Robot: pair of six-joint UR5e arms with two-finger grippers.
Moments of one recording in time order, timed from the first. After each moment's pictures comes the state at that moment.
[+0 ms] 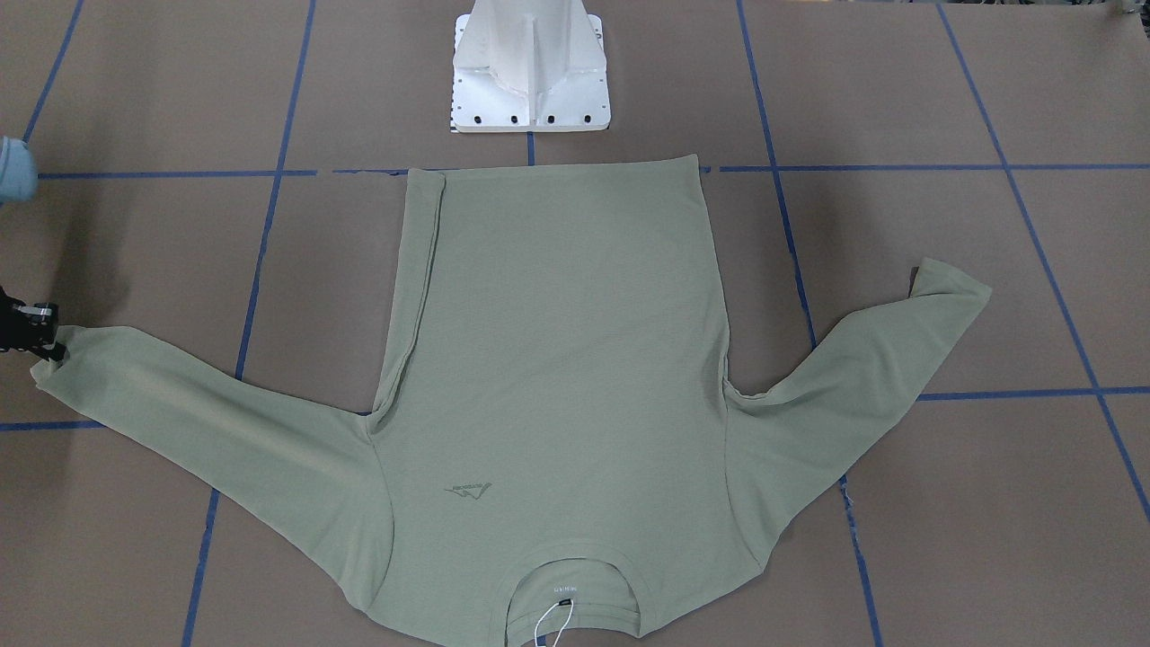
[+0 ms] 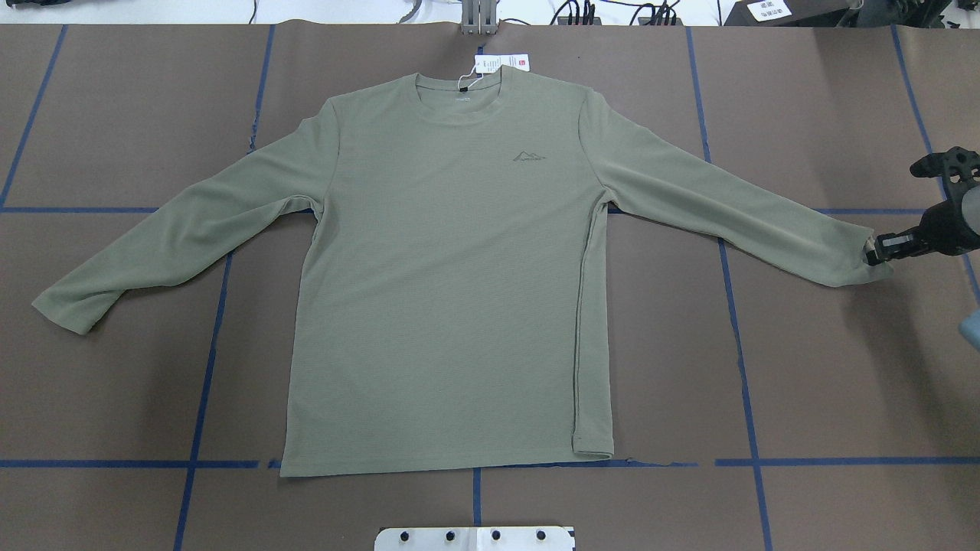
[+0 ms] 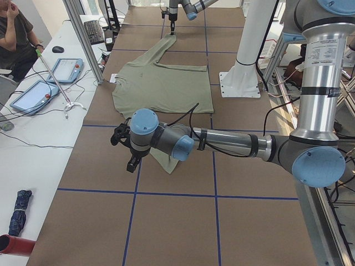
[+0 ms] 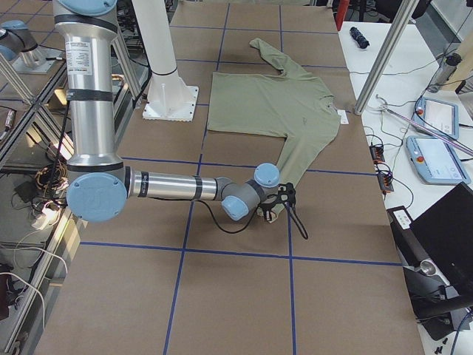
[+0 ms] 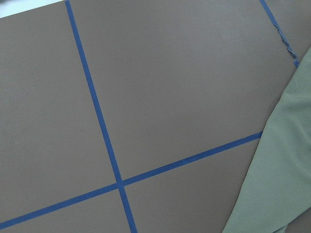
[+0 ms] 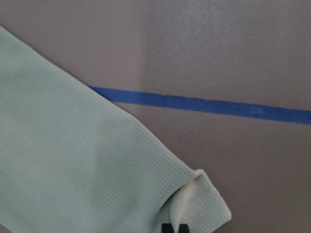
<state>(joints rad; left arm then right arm) -1.53 -1.59 -1.65 -1.91 -2.41 -0.02 1.10 -1.55 1.42 -0.83 2.28 0.63</state>
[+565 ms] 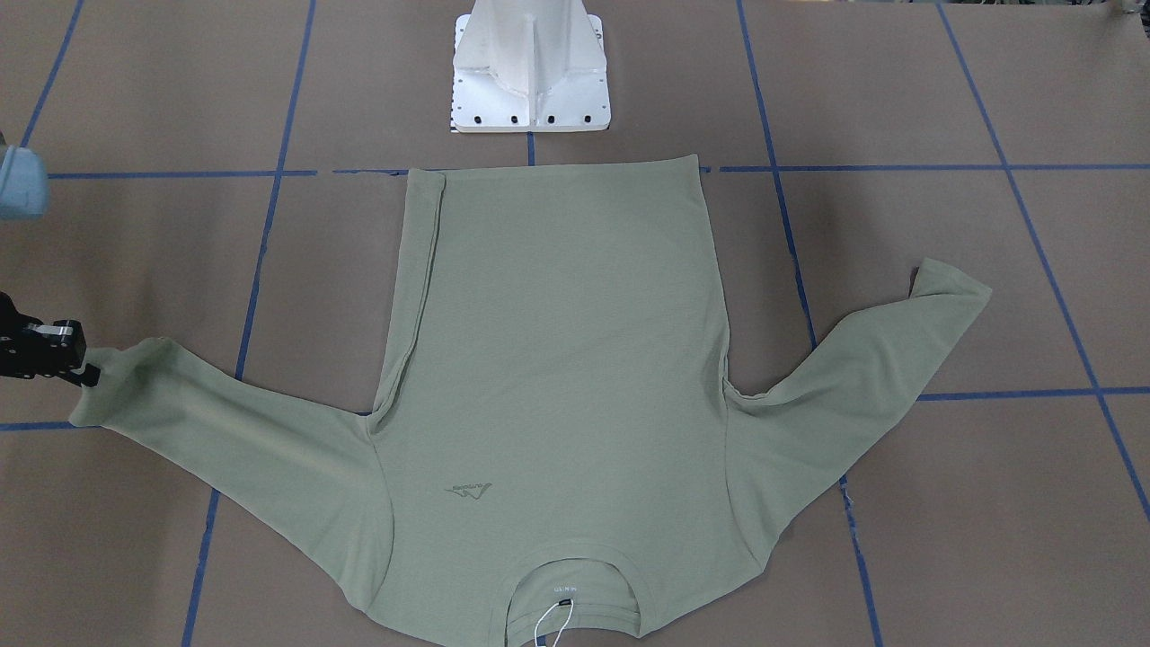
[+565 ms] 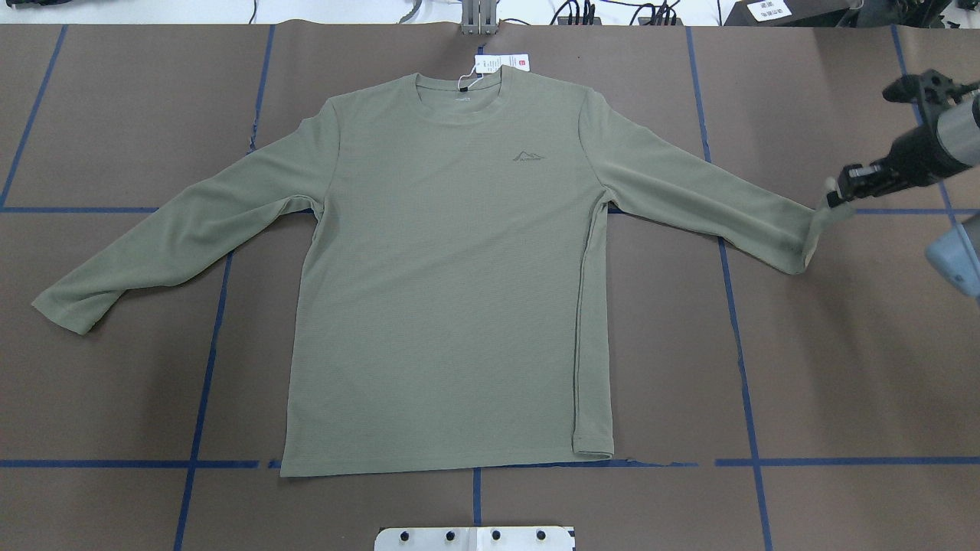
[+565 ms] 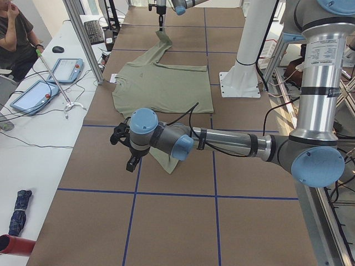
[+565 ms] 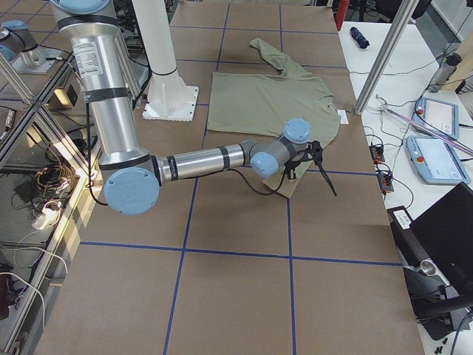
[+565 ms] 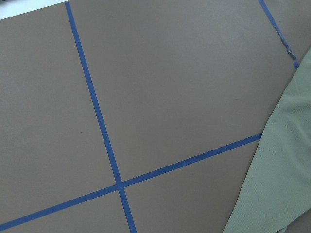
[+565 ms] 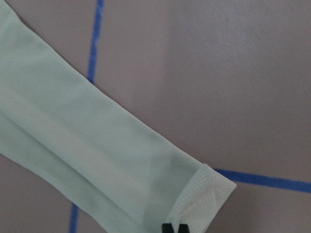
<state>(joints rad) -1.53 -1.60 -1.65 -1.91 -2.41 -0.02 1.15 -1.28 1.57 -1.19 2.39 0.71</state>
